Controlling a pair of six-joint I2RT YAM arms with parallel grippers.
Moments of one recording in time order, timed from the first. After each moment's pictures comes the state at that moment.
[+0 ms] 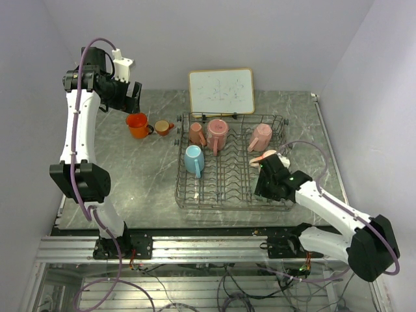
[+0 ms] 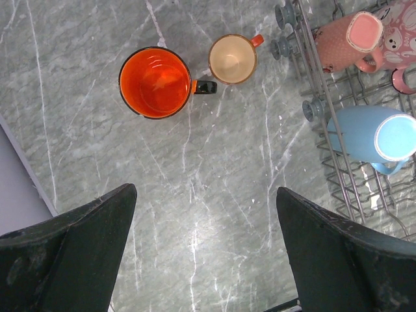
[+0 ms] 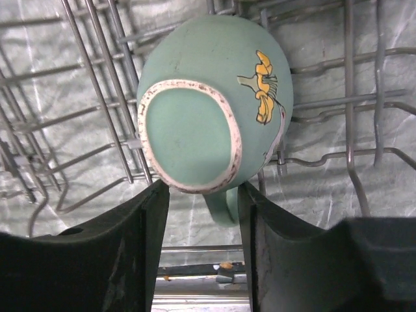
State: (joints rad) left arm 0.04 1.79 2.09 -1.21 0.30 0.33; right arm 0.53 1.06 0.62 -0.67 0.21 0.77
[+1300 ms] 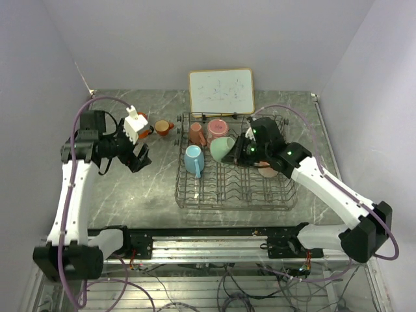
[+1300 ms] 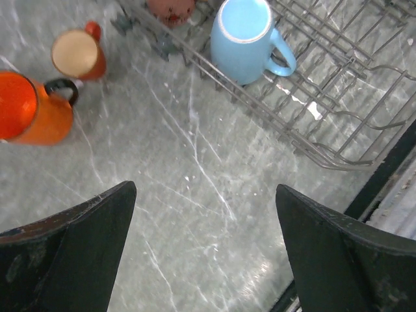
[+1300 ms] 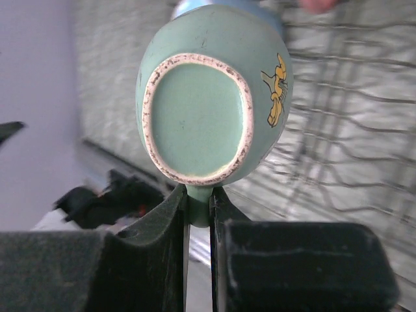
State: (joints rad) left arm 0.04 1.14 1.24 -1.00 0.66 0.69; right arm 0.64 1.23 1.11 -0.60 -0.14 0.76
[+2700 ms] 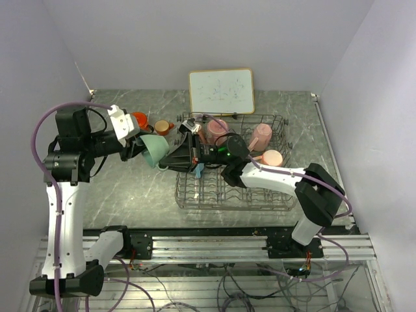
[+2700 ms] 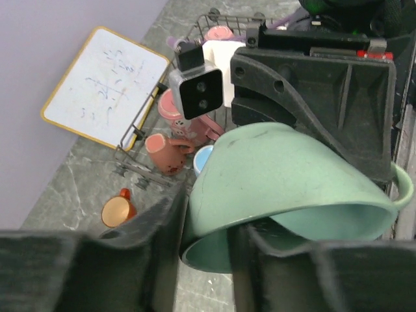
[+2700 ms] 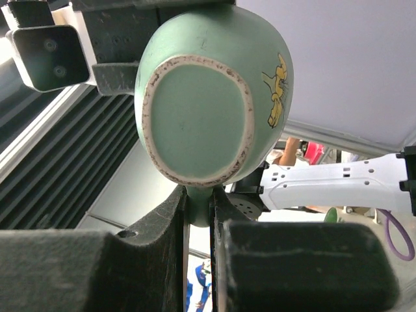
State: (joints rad) left arm 0.03 0.96 1.34 -0.85 1.08 0.71; right arm 0.94 1.68 1.03 1.10 -0.70 1.80
